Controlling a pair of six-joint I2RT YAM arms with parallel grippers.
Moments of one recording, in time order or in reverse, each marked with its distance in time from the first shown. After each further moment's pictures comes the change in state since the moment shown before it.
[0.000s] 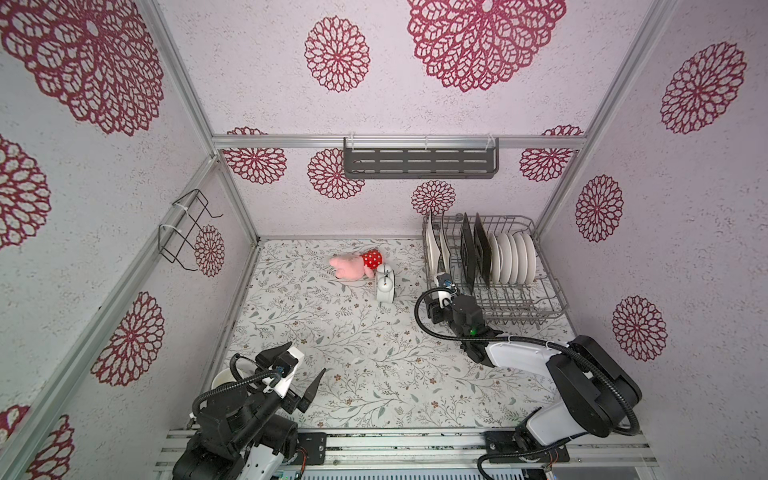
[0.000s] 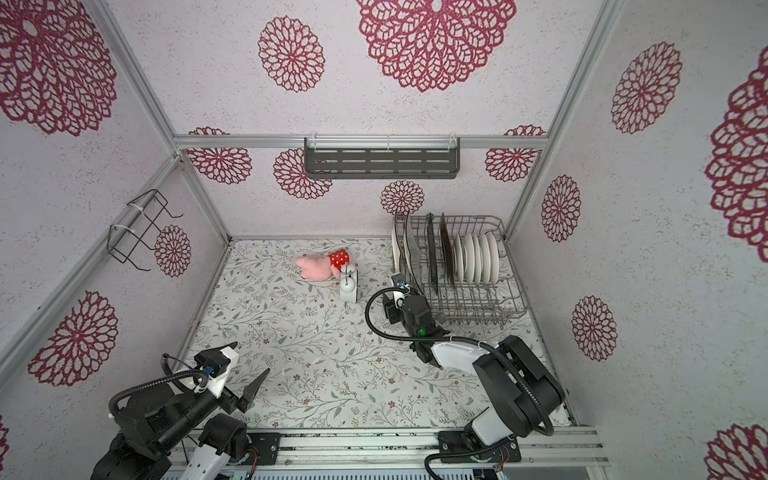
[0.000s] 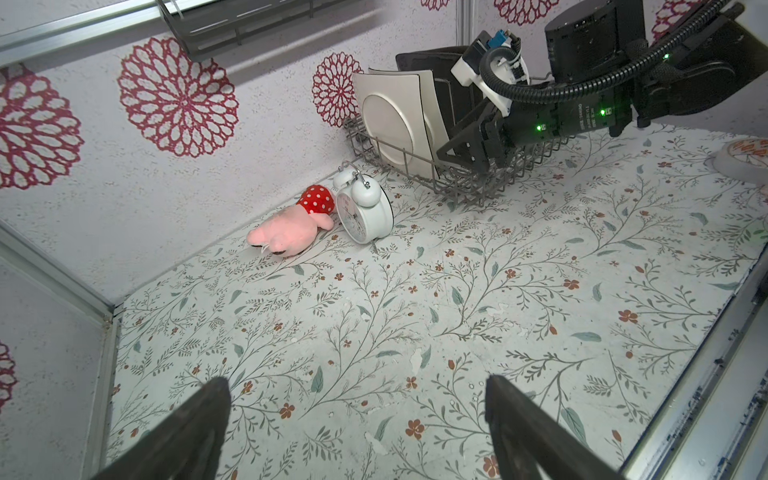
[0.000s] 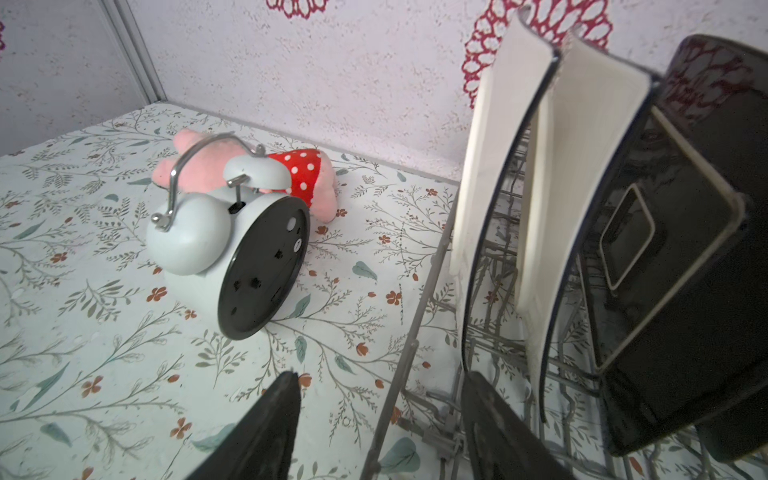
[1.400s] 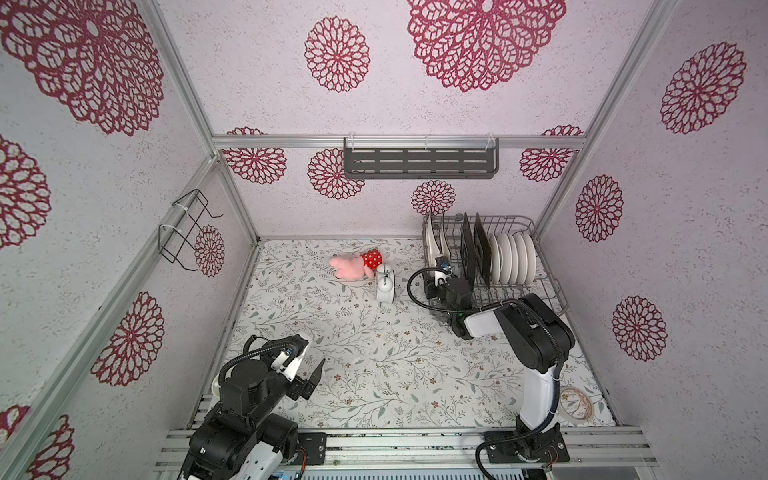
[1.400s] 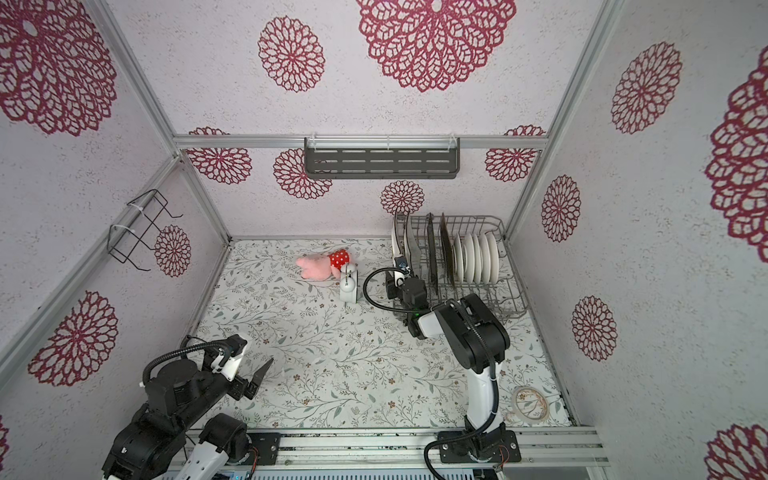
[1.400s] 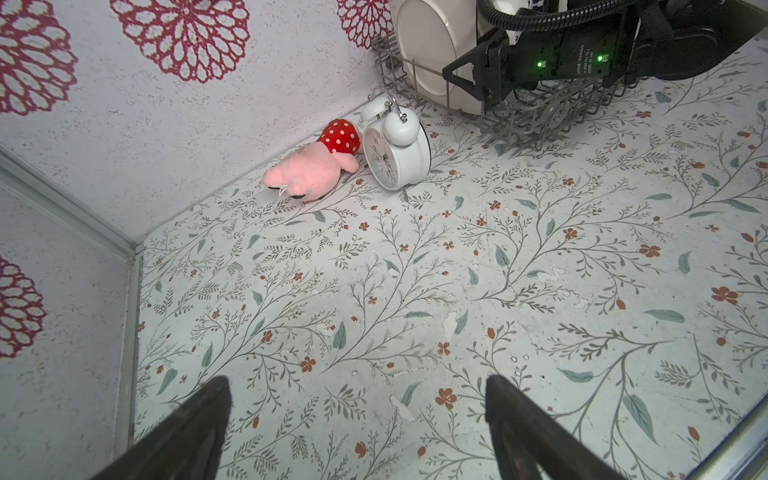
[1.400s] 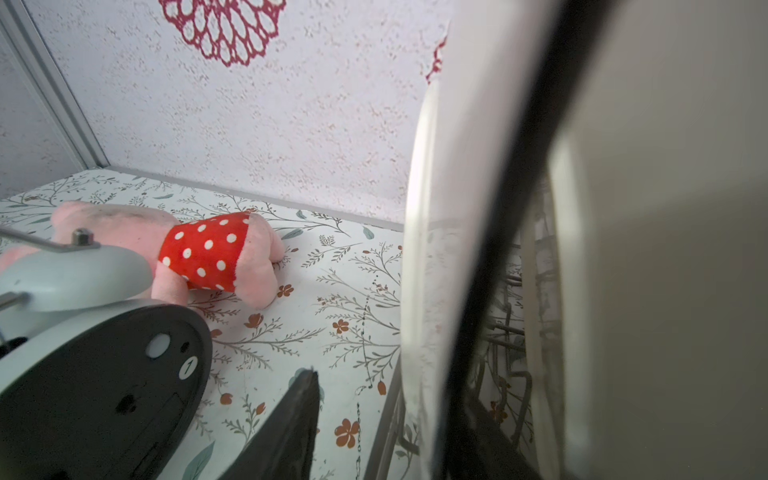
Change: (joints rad) left arm -0.020 0.138 -0.043 0.031 -0.156 -0.008; right arm -0.131 0.468 0.262 0.369 -0.077 -0.001
